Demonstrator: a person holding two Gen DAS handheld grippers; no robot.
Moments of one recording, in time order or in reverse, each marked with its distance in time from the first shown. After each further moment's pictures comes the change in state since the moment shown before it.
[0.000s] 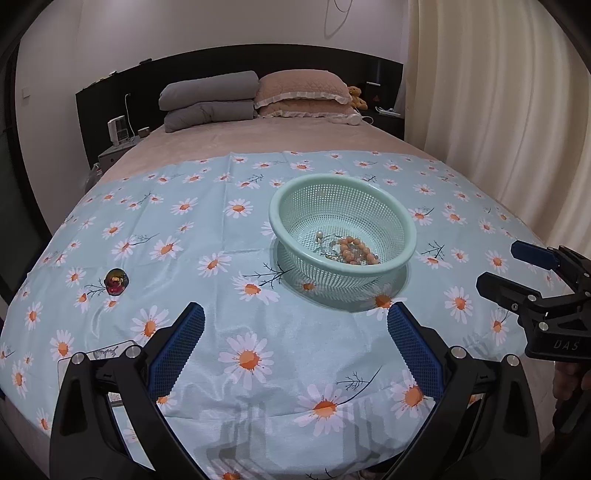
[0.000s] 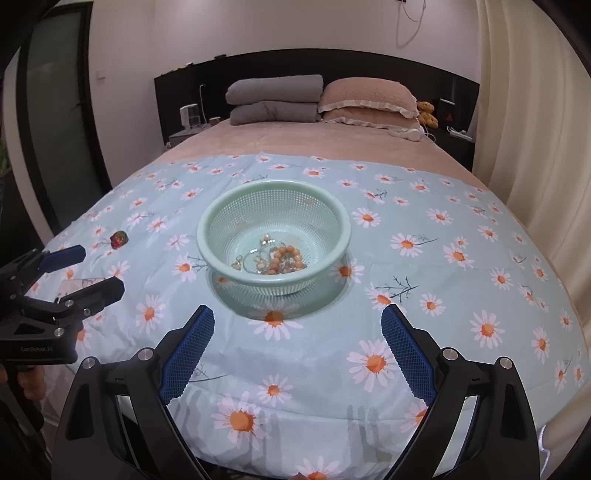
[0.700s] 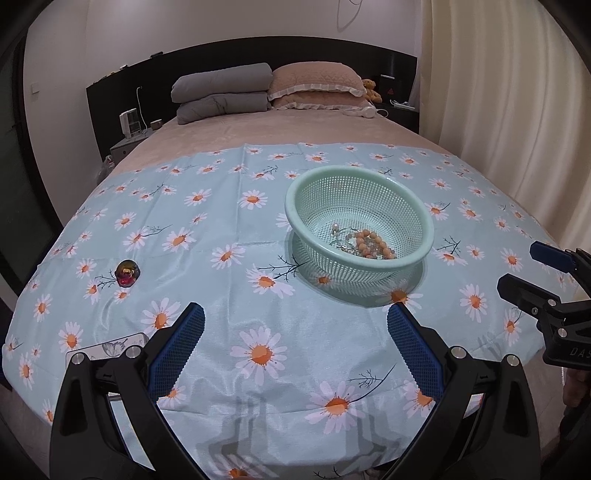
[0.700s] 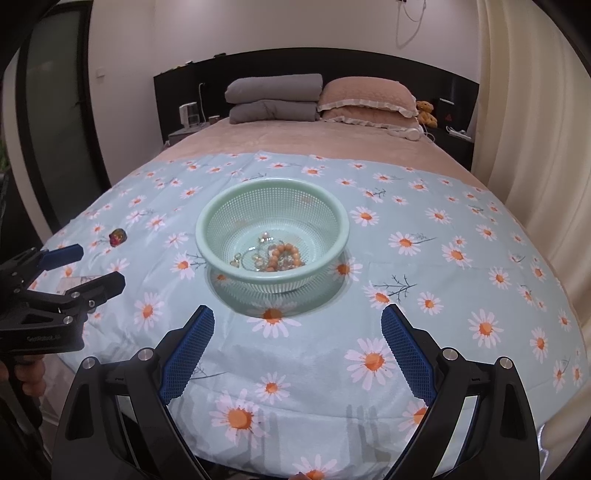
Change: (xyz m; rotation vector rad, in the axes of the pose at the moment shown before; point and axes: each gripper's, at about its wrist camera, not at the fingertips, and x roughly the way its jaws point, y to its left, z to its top) left arm 0.007 0.003 0.001 -0.009 0.035 0.062; right arm 0.000 0.000 -0.001 -0.002 0.004 -0.008
